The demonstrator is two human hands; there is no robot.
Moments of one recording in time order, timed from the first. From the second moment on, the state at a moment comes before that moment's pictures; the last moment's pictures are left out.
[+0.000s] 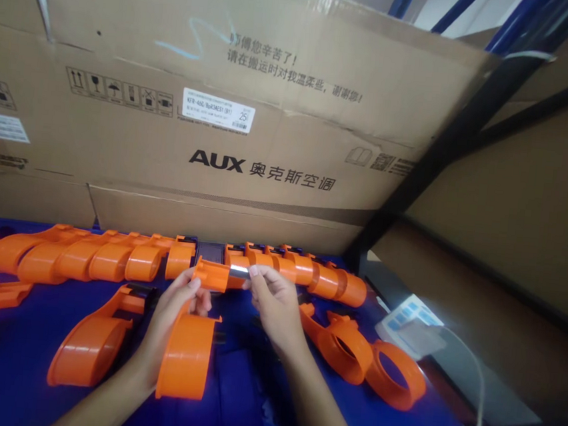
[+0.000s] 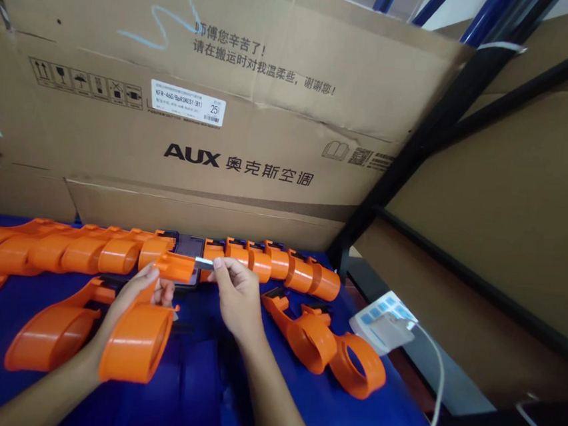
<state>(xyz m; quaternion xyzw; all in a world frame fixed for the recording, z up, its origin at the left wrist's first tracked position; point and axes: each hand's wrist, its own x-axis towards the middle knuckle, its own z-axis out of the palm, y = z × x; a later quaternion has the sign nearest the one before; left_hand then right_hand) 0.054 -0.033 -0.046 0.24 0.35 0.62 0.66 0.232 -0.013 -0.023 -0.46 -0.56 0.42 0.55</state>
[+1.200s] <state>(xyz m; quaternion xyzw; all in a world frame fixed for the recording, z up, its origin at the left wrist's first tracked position) 0.054 -0.020 -0.058 0.37 0.38 0.57 0.63 0.236 -0.010 -0.026 -0.44 -0.53 0.45 0.57</state>
